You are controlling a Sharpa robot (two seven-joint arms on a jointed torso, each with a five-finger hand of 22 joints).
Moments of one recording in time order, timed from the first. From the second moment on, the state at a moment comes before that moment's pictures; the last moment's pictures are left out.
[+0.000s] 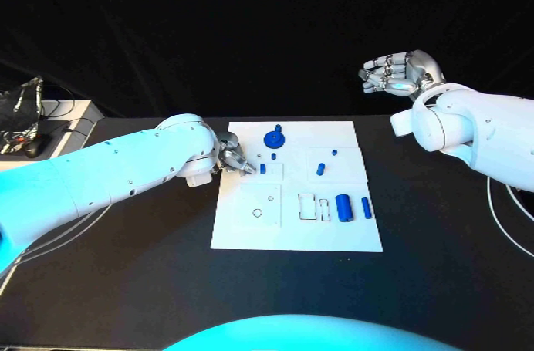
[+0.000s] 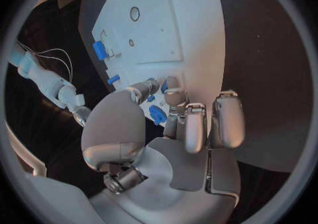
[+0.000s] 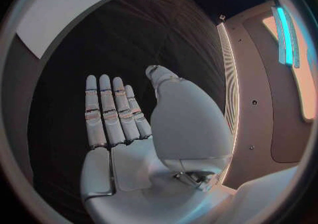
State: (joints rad) left arm 1.23 -0.61 0.00 1.23 -1.10 0.16 -0.51; left_hand 0.99 -0.23 0.55 0.19 0.36 0.98 0.03 0.60 0.88 1.32 -0.04 1.10 0.82 1.47 -0.08 1.57 1.31 0.08 1.41 0.03 1.42 1.27; right arm 1.38 -0.69 -0.13 1.06 -0.38 -0.43 0.28; right_hand 1.35 -0.20 0.24 0.26 0.46 0.81 0.21 0.14 0.40 0.98 0.20 0.21 0.07 0.95 0.16 0.16 0.28 0.17 0.88 0.27 0.07 0.25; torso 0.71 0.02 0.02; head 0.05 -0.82
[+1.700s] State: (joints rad) left arm 1.08 -0.90 0.15 1.41 -0.38 -0.11 0.23; left_hand 1.46 -0.17 0.46 0.18 0.29 0.82 0.17 0.40 0.50 0.92 0.10 0.60 0.24 0.99 0.04 0.97 0.66 0.17 0.96 0.14 0.75 0.54; right arm 1.34 -0.66 -0.13 1.22 -1.13 -0.33 0.15; right_hand 1.36 -0.21 0.55 -0.02 0.35 1.04 0.16 0.11 0.35 1.28 0.07 0.07 0.08 1.47 -0.01 1.11 1.02 0.15 1.31 0.09 1.01 0.98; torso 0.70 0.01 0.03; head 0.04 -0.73
